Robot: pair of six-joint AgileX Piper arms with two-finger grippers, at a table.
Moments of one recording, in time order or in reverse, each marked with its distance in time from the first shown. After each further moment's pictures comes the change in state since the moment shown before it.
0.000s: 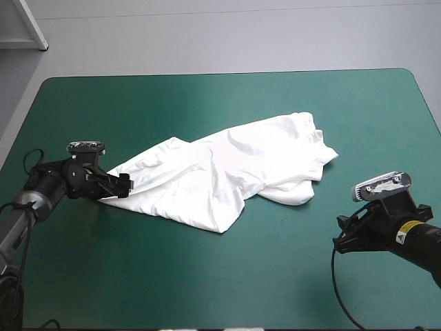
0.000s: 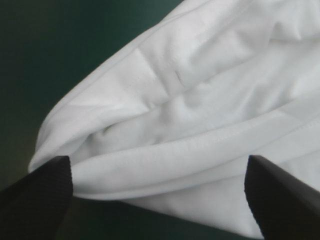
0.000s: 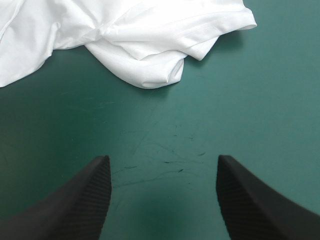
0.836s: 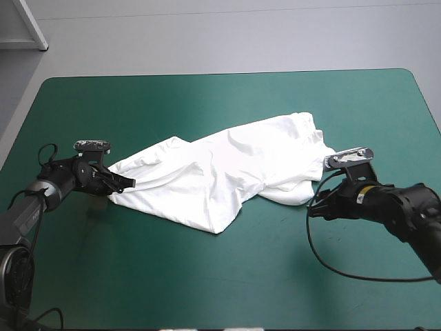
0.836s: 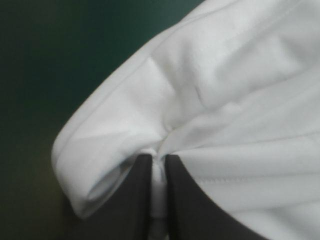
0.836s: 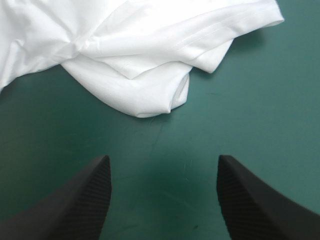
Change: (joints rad) left arm 0.003 0.130 -0.020 0.023 -0.103 0.027; right arm 0.000 0.335 -0.014 0.015 -0.205 0.059
